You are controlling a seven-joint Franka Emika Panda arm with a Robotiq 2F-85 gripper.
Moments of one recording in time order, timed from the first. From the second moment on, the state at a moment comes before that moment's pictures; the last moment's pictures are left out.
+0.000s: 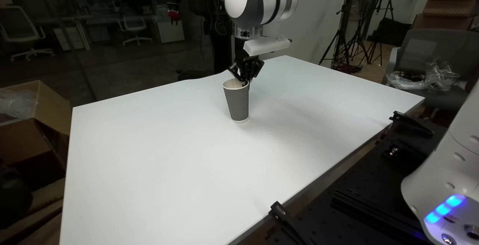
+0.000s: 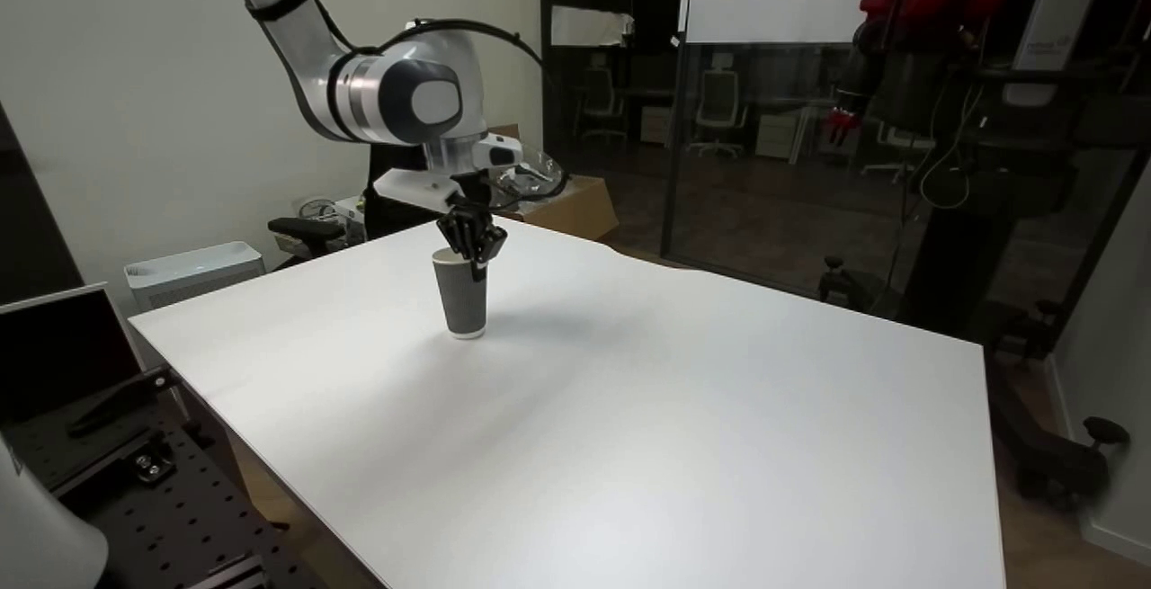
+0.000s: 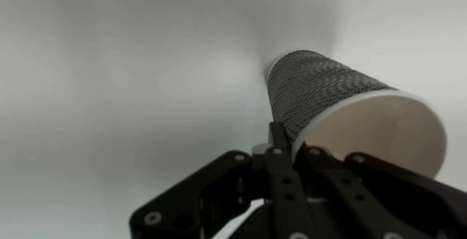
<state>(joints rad) 0.08 0.29 -0.02 -2.35 -0.03 2.75 0.12</state>
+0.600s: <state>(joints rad) 0.11 0.19 -0.09 -2.58 -0.12 2.99 0.23</state>
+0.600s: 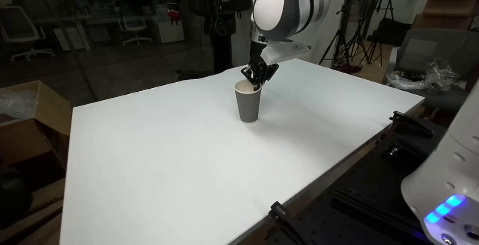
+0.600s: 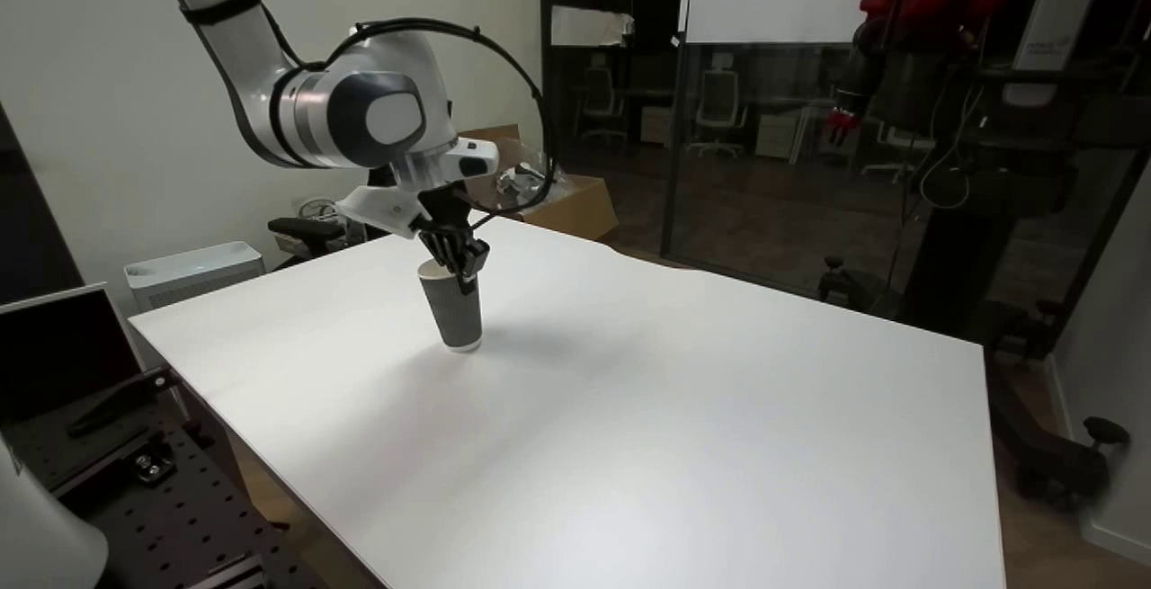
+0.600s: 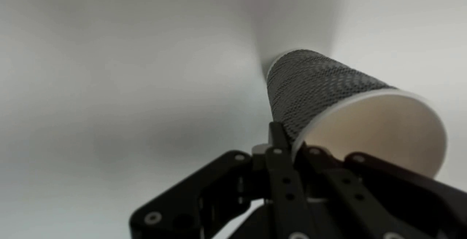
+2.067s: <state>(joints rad) 0.15 0.16 -0.14 -2.62 -0.09 3.05 0.24</state>
